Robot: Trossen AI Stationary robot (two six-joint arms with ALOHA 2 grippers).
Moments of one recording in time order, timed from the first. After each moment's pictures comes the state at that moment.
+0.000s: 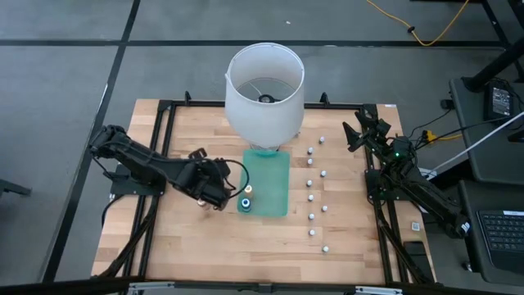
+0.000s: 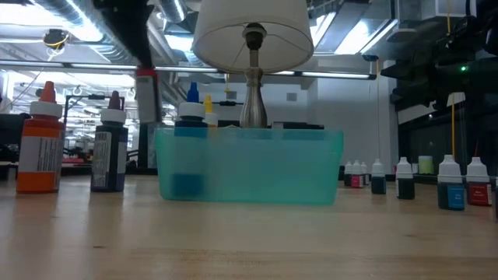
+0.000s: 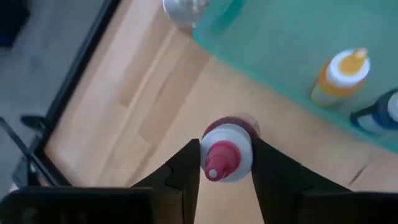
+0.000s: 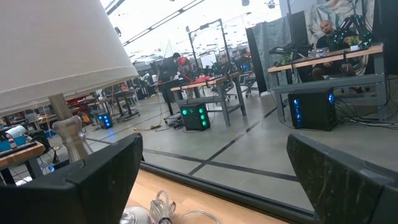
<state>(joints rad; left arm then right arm) -0.36 1.52 1.33 -1.29 -0.62 -0.84 -0.77 0.00 0.01 0.18 0.06 0.25</state>
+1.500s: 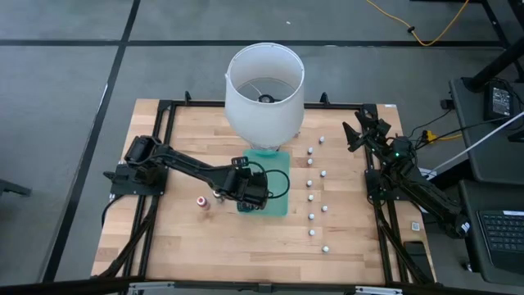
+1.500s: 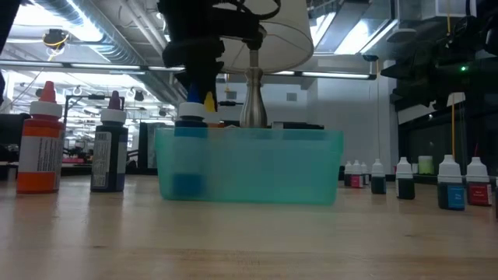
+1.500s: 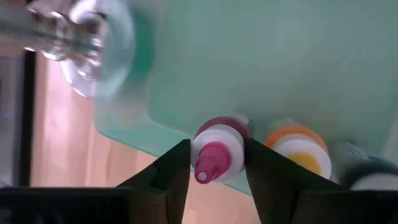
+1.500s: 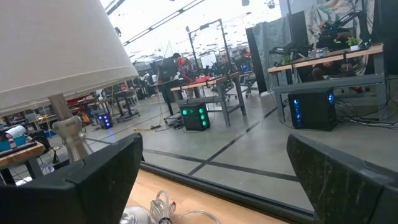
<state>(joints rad) -0.25 1.88 1.50 -1.02 -0.51 -0.34 -0.77 0.00 0.01 0.18 0.06 0.25</state>
